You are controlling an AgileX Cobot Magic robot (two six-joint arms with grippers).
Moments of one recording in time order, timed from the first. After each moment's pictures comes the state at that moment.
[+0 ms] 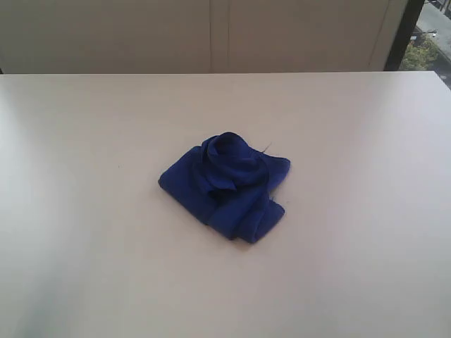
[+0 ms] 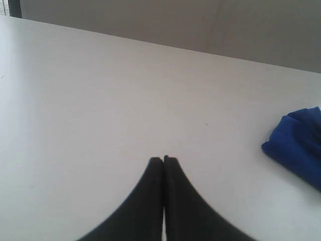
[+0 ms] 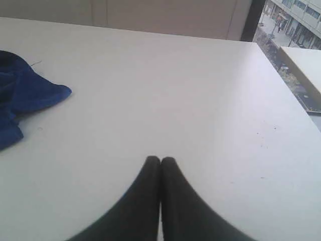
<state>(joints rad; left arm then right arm) -0.07 0.00 0.02 -0.16 0.27 -0.08 0.06 0.01 0.00 -0.08 0.36 0.01</state>
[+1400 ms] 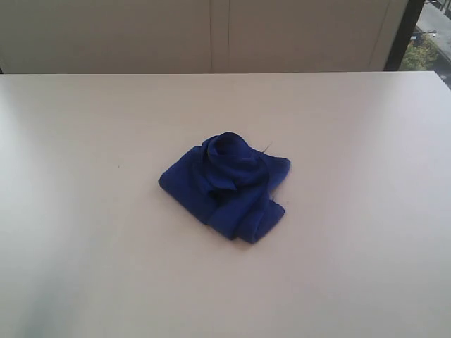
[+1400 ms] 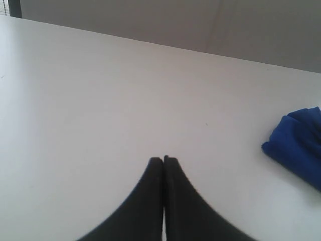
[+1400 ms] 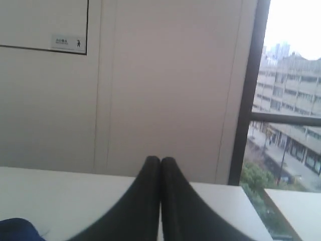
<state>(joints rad) -0.07 0.00 0.02 -0.16 0.27 -0.08 0.06 0.08 -0.30 -0.06 0.14 0.01</state>
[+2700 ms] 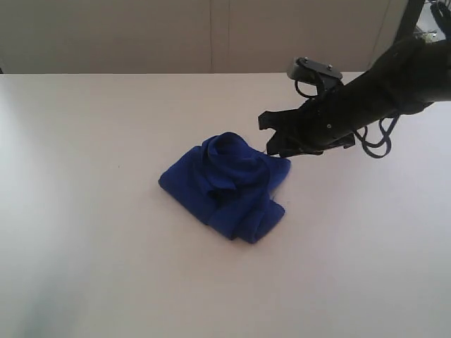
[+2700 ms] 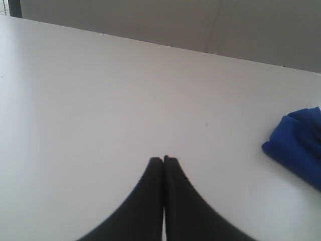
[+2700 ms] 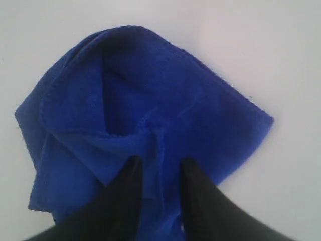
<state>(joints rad) -0.07 0.00 0.02 -0.16 0.27 -0.08 0.24 1.89 -1.19 0.85 0.59 -0.57</state>
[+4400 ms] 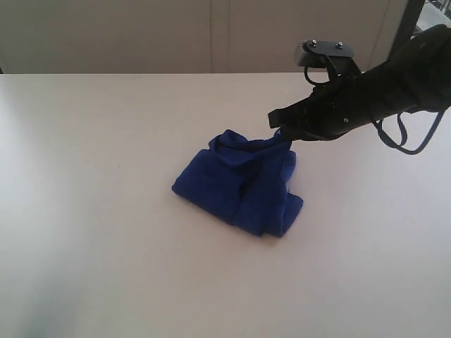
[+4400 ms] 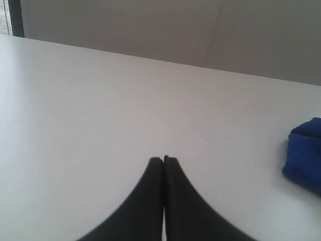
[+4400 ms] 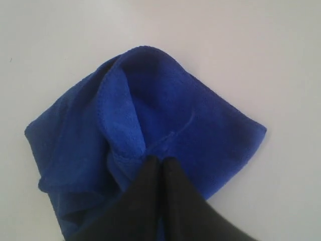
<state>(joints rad) -0.07 0.00 0.02 -0.16 0.21 -0.06 0.24 1.75 -1.10 0.86 0.49 -0.76</state>
